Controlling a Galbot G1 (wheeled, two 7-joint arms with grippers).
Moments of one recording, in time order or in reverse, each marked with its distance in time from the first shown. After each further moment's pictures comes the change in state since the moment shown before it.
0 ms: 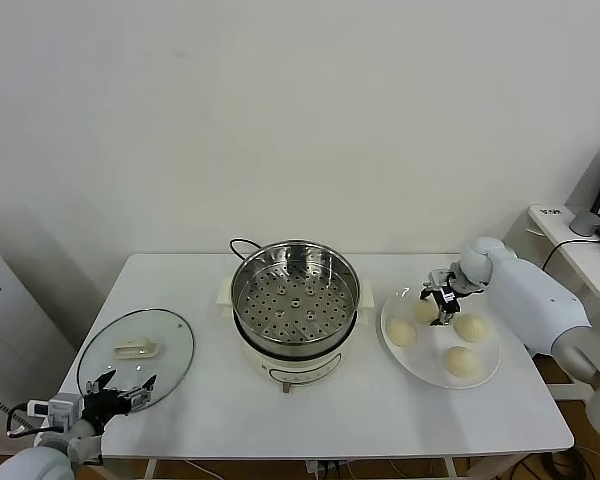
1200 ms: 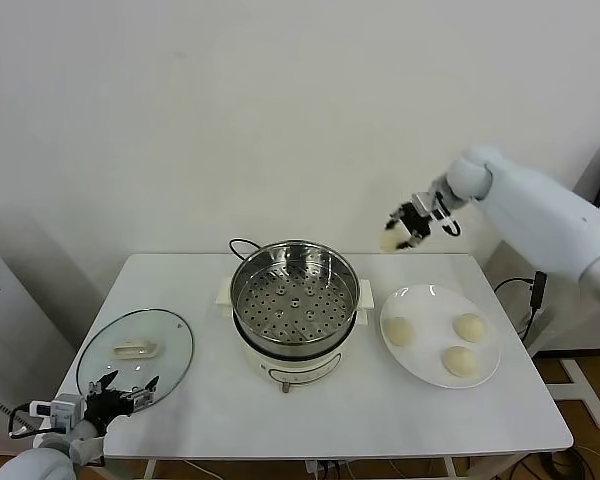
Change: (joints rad) left arm 0.002 0.002 0.009 -0.021 0.003 0.007 -0.005; right arm 0.467 0.059 -0.274 0.262 0.240 0.292 -0.083
